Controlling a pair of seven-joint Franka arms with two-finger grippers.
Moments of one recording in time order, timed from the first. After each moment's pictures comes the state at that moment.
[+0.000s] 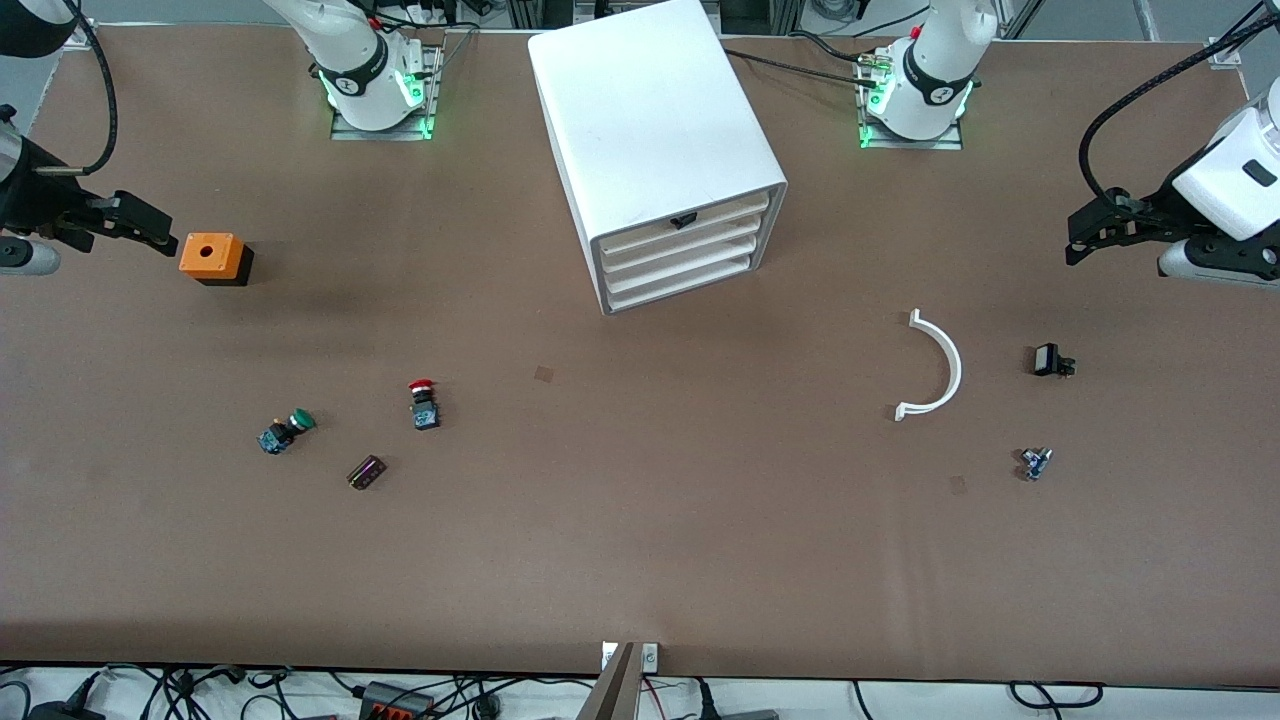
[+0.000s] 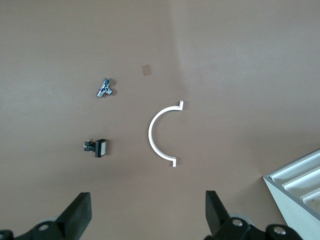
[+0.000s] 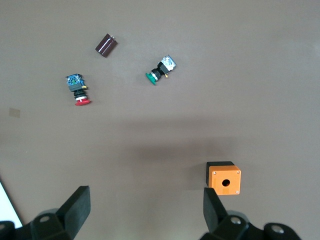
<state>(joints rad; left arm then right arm) -0.03 0.01 -0.02 -1.60 0.00 1.60 0.08 -0.02 -0.04 -0.02 -1.75 -0.03 1.66 -0.01</state>
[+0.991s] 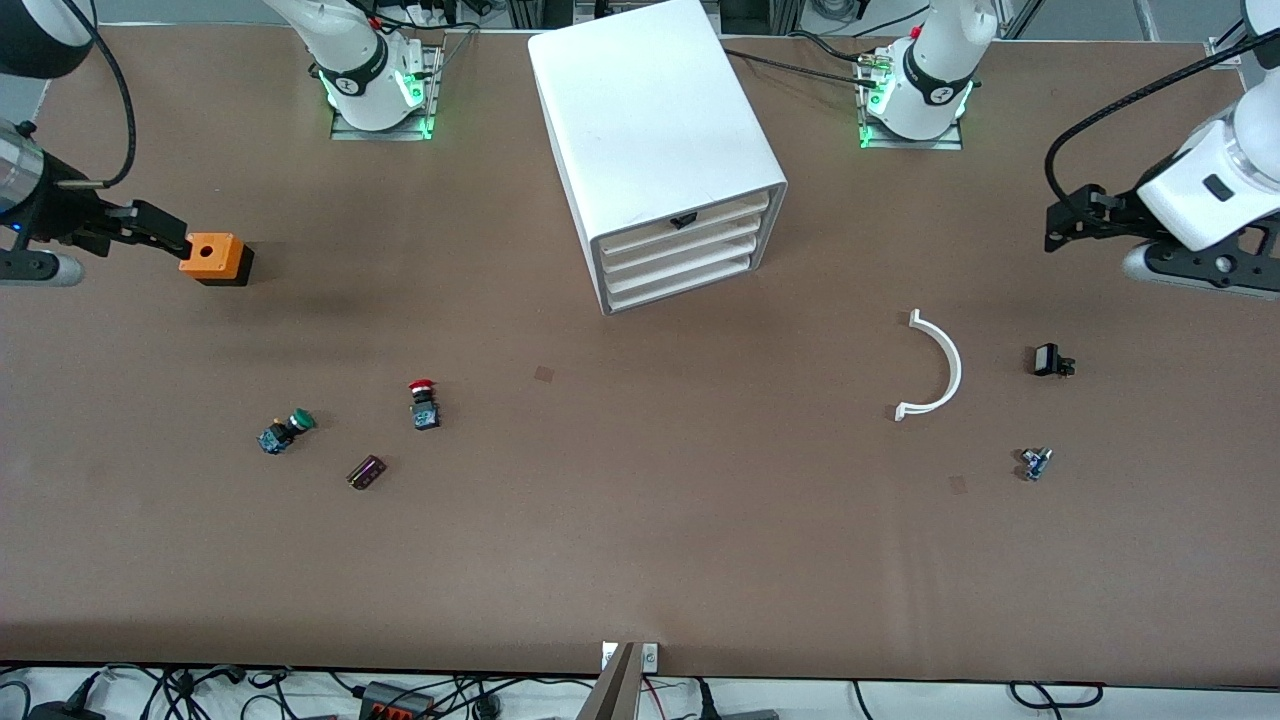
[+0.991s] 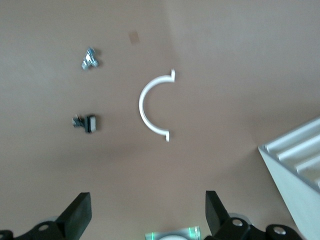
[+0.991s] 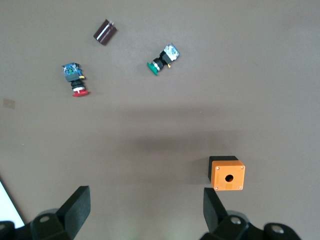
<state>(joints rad) -0.06 0.05 -0.02 -1.57 -0.01 1.44 0.09 -0.02 0.00 -0.02 -1.76 -0.03 1.65 -0.01</state>
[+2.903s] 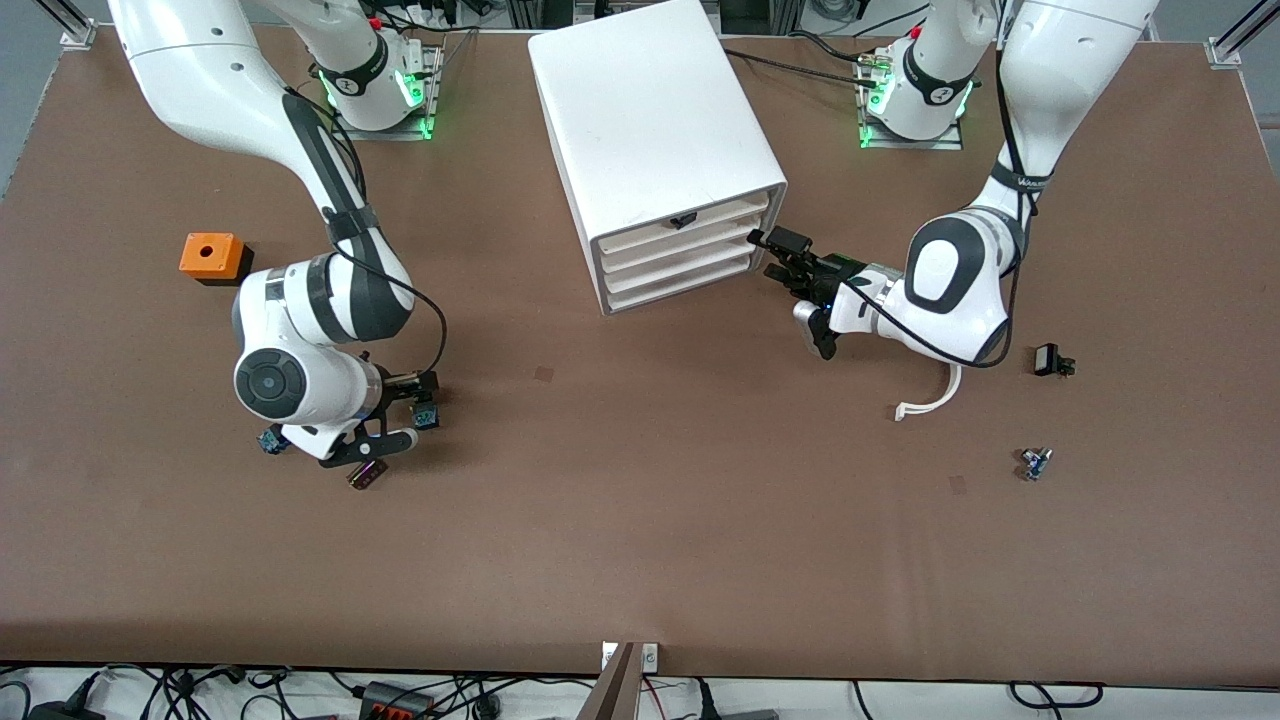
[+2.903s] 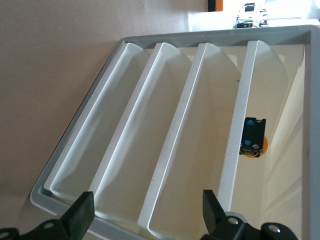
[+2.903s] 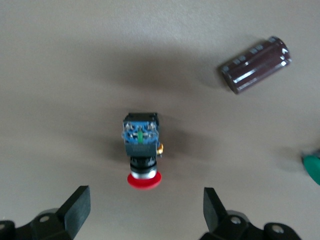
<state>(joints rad) -0.13 0.45 -0.15 -2.02 -1.00 1.71 0.83 0.25 0.66 -0.01 -1.55 0.02 1.99 -0.01</state>
